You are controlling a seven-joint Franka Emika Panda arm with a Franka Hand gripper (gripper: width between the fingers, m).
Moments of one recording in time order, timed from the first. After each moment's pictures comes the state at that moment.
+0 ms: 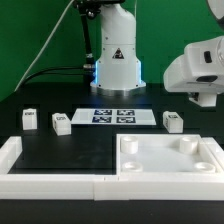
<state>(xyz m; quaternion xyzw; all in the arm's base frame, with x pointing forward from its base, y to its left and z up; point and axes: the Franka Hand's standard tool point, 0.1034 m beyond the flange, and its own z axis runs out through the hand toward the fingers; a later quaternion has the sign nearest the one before) 0.421 0.167 0.077 0.91 0.08 -0.41 0.06</state>
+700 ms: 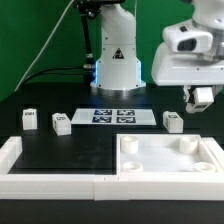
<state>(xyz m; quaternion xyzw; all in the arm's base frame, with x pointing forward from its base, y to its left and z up) 0.452 0.148 0.084 0.99 0.06 -0.11 0.00</state>
